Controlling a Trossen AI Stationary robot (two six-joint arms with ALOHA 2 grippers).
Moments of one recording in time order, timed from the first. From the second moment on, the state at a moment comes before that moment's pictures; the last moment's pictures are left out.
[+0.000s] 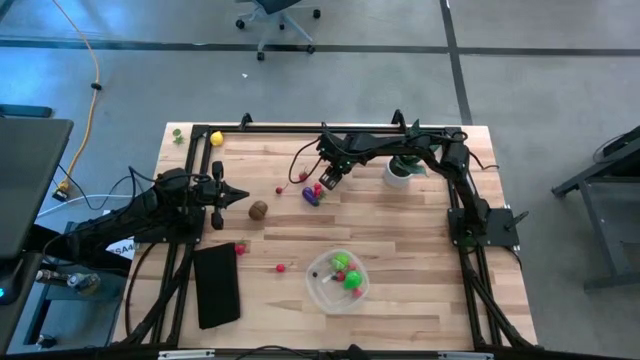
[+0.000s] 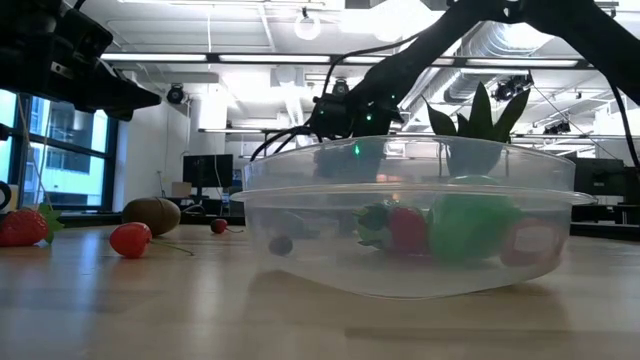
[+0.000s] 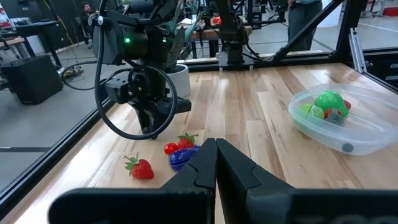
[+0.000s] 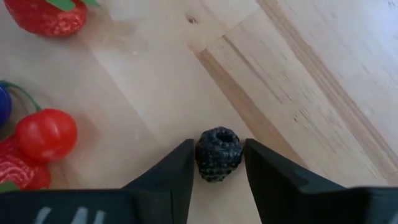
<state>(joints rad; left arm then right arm) 0.53 0.02 0.12 -0.27 0.30 0.16 -0.40 2.16 1.52 -0.58 0.04 0.21</state>
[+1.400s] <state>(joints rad) 0.53 0.02 0.12 -0.27 0.29 0.16 0.03 1.79 1.52 -0.68 0.16 0.20</state>
